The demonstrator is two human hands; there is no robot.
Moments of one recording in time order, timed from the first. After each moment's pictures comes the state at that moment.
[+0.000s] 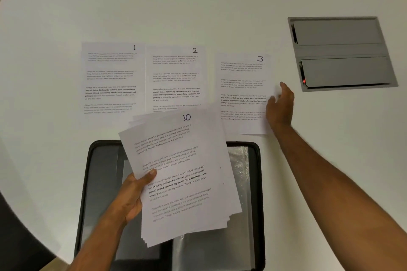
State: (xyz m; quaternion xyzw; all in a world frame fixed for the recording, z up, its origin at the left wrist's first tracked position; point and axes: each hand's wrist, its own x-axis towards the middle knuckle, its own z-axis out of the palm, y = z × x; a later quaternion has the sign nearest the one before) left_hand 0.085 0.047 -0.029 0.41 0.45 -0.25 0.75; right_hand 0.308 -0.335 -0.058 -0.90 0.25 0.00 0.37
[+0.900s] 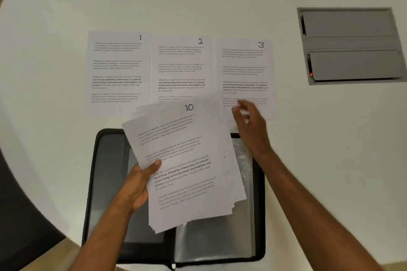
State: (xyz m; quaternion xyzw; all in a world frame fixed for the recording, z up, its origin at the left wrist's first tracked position) left_hand 0.078 0.047 -0.029 0.39 0.43 -0.25 0.78; right_hand 0.218 -0.248 -0.019 -0.86 0.12 0.12 0.48
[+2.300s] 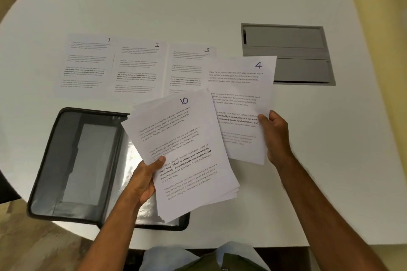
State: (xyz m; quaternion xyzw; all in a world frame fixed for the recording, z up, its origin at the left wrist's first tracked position) left_hand 0.014 -0.200 0.040 0.41 0.41 -0.16 0.80; right_hand 0.157 -0.513 0.074 -0.74 0.23 0.09 0.63
